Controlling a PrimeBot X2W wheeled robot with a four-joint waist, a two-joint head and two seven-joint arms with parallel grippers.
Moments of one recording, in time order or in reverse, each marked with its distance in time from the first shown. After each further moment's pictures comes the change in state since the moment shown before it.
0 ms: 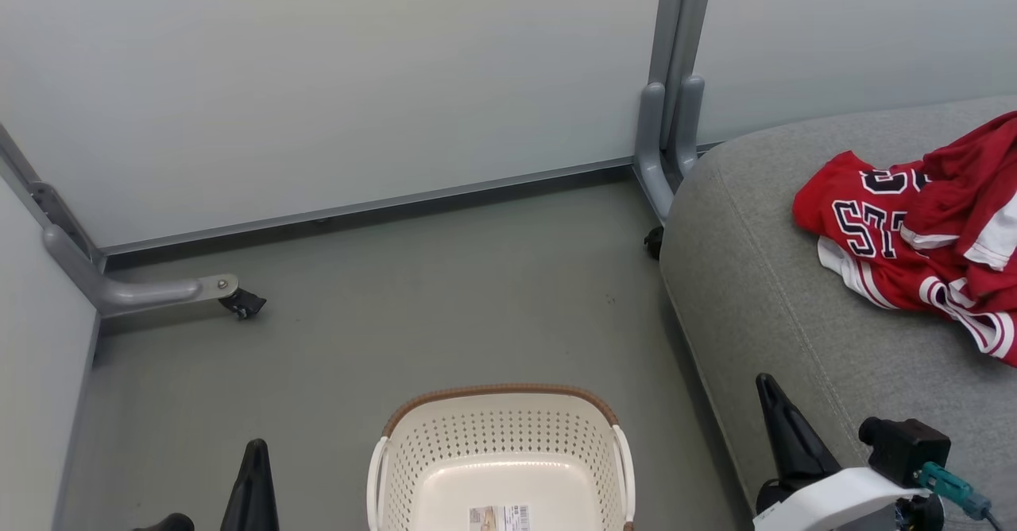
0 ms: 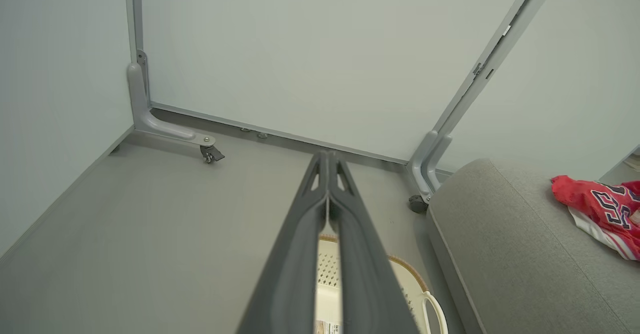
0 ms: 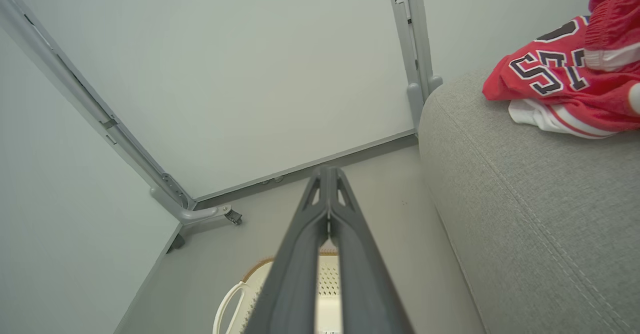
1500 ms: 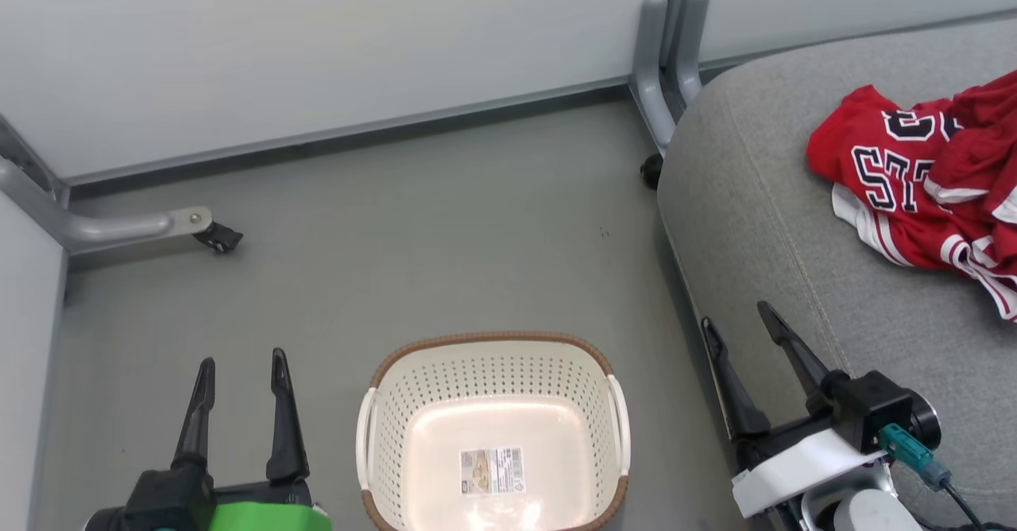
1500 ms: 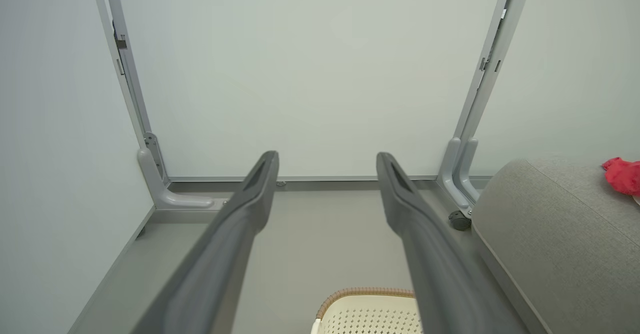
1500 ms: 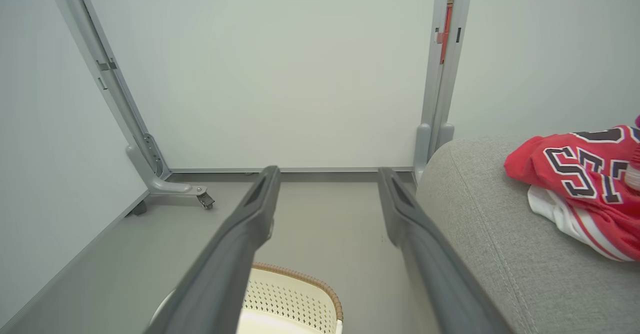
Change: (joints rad) left arm -0.112 0.002 -0.019 -0.087 0.254 0.080 -0.058; right arm -0.106 -0.023 0.040 -0.061 -0.274 0.000 -0.058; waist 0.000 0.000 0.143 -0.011
